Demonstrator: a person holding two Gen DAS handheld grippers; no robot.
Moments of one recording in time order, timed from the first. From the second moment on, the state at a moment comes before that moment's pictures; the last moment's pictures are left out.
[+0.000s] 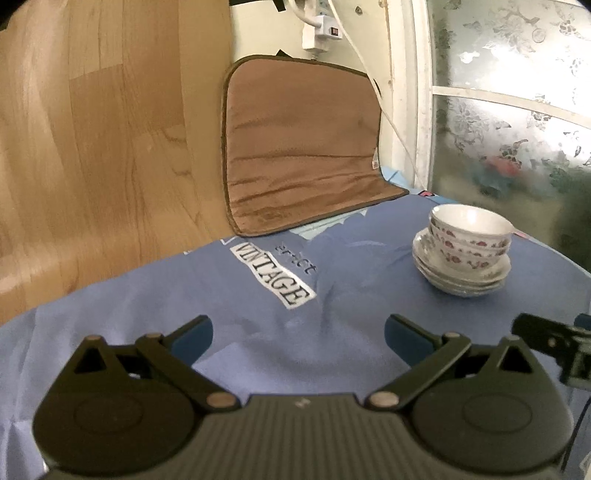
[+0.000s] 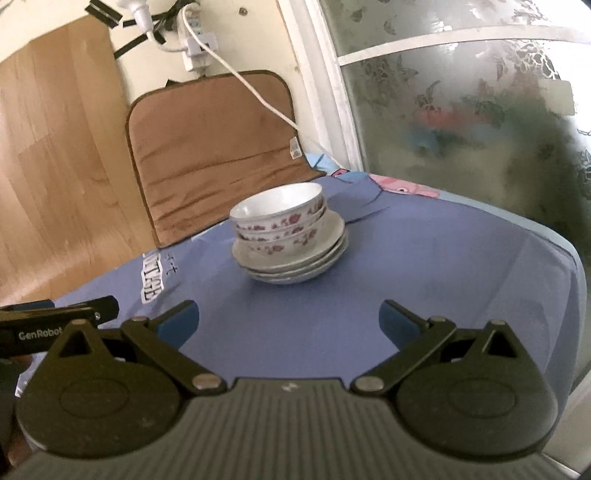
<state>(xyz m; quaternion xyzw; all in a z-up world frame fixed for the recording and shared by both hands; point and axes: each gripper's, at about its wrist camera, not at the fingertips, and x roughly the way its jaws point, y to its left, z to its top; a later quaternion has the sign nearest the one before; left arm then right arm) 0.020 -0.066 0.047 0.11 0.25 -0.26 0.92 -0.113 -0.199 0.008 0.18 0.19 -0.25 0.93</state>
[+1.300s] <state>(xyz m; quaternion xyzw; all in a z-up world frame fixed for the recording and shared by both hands) 0.022 -0.068 0.024 0.15 0.29 -0.24 0.91 -0.099 -0.193 -0.007 0.18 0.21 -0.24 0.93</state>
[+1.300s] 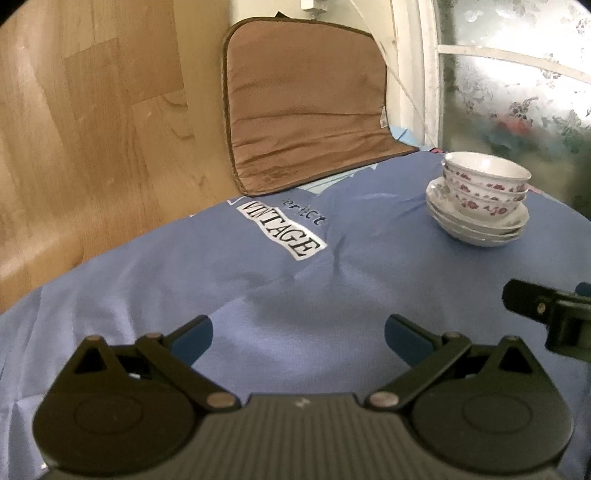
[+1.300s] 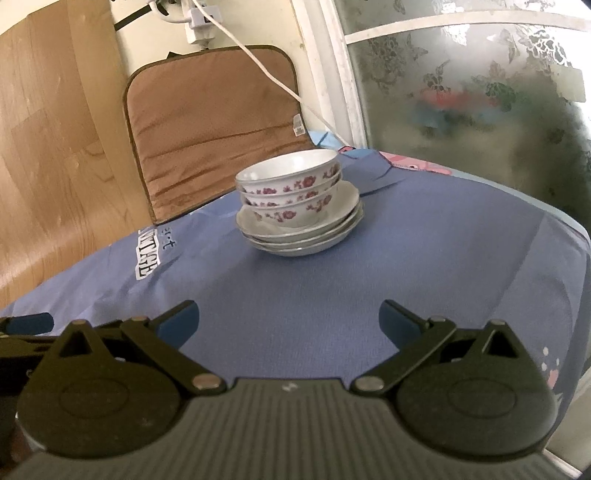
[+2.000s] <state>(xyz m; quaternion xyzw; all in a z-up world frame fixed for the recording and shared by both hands) 0.030 -0.062 0.023 0.15 0.30 -0.20 0.92 -0.091 -0.188 -0.007 0.16 0.21 -0.23 0.94</state>
